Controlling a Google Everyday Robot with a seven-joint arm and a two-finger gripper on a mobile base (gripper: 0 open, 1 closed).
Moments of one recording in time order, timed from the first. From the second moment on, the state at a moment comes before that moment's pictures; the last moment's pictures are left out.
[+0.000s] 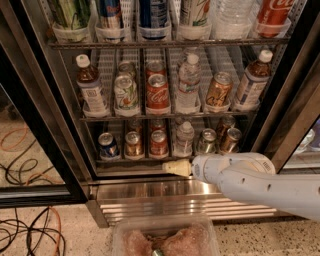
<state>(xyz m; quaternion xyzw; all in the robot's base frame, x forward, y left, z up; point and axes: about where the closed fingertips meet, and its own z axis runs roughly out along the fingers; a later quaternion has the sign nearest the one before) 0.567 -0.104 0.632 -0.11 0.90 0.16 0.38</state>
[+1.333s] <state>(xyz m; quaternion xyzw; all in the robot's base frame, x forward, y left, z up) 0.619 -0.106 0.635 -0.11 0.89 0.15 0.43</state>
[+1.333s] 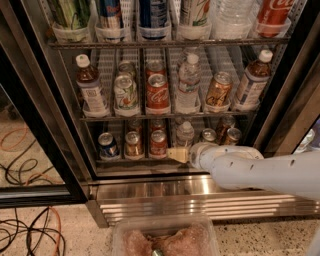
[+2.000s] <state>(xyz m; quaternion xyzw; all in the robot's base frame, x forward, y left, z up) 0.639 -0.102 0.634 -0.11 0.88 0.13 0.44</state>
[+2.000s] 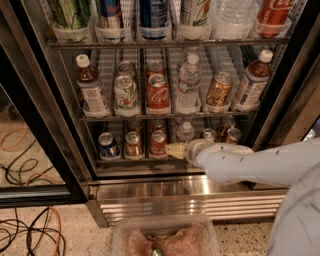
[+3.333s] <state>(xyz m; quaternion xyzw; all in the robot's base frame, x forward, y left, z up) 0.672 -0.102 0.639 -0.08 0.87 0.12 0.47</state>
